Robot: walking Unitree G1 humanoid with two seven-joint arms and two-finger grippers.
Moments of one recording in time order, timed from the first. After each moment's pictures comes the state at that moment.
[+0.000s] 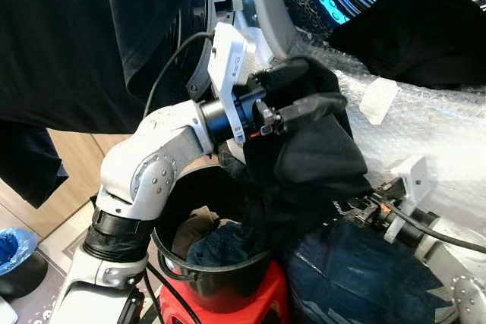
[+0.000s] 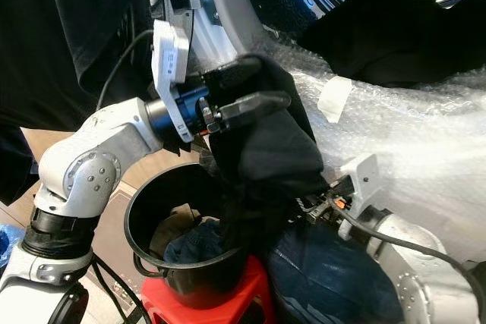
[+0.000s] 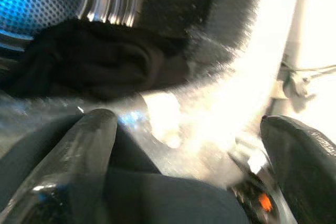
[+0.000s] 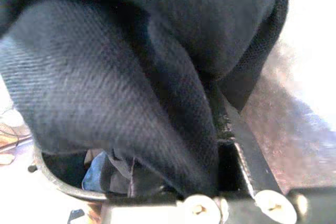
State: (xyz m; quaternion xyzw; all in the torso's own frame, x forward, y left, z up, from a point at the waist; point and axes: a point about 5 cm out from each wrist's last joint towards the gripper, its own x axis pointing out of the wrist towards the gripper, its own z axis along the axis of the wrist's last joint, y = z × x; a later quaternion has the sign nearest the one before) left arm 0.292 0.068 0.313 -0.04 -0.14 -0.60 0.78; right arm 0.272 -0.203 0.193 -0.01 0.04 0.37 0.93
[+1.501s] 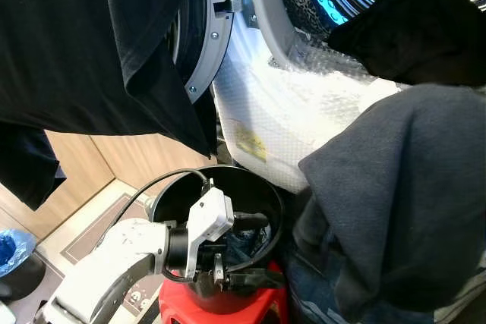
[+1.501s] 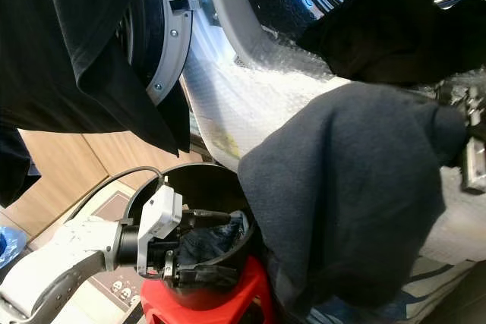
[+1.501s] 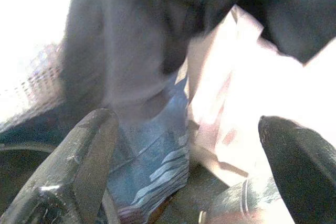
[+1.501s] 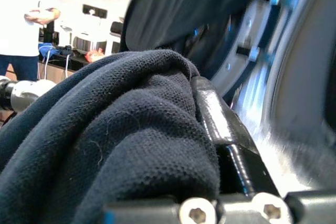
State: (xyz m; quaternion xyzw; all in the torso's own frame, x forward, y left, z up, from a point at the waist) left arm 0.235 0.100 0.174 0.08 0.04 -0.64 0.76; right arm 0.231 -0.242 0.362 -0.12 -0.18 0.59 0.77
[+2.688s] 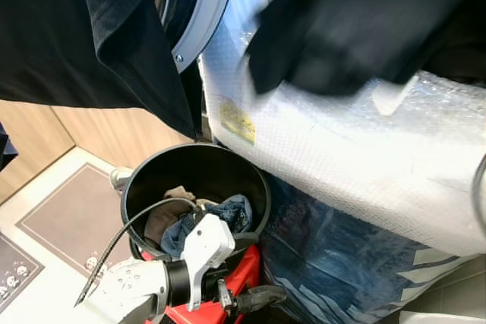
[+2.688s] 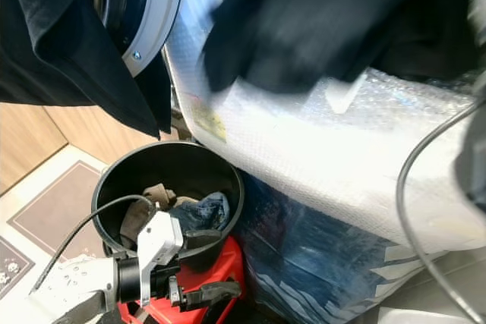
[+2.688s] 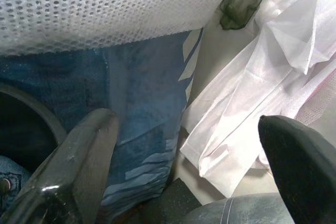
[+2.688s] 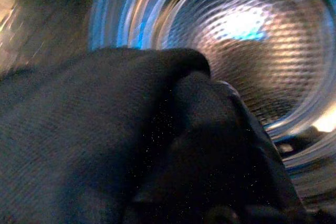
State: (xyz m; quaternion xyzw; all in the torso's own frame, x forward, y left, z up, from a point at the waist) left arm 0.207 0.096 0.159 0.04 0.06 -0.56 0.82; right arm 0.356 -0.256 0.513 0.00 -0.25 -0.08 0.96
